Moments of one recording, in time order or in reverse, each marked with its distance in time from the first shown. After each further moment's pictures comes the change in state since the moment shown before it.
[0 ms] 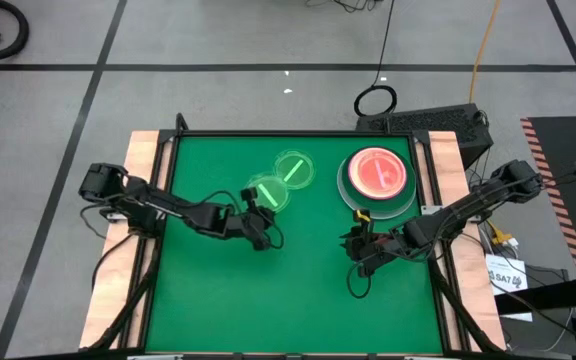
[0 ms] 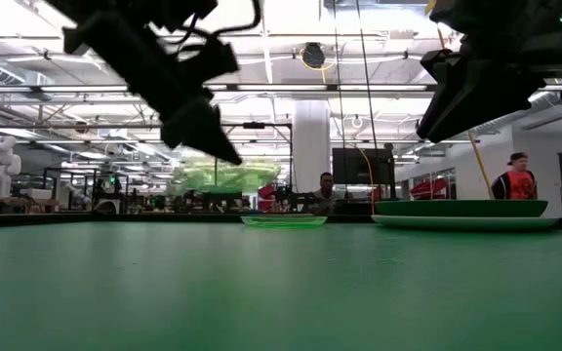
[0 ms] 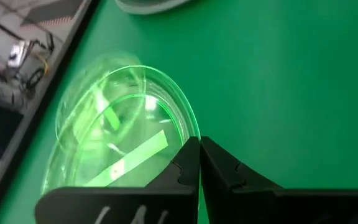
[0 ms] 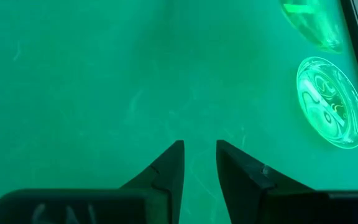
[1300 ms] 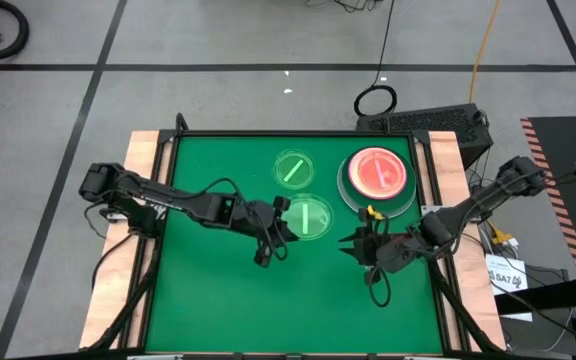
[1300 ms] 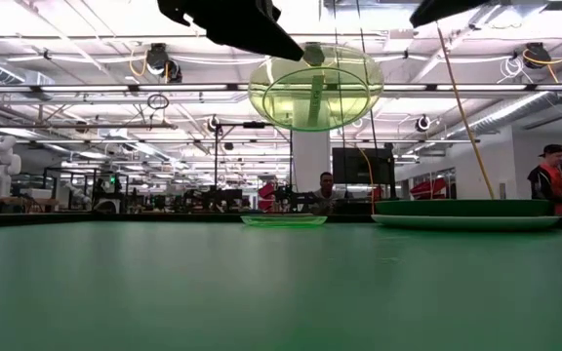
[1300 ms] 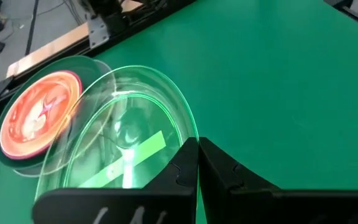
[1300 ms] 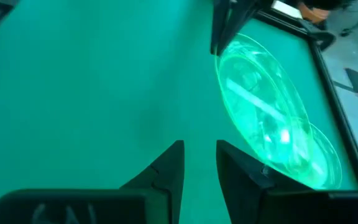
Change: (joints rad) left arm 0.004 -0.001 0.317 -0.118 0.535 0.367; right arm 0.080 -0.078 0.240 -0.143 0.024 0.004
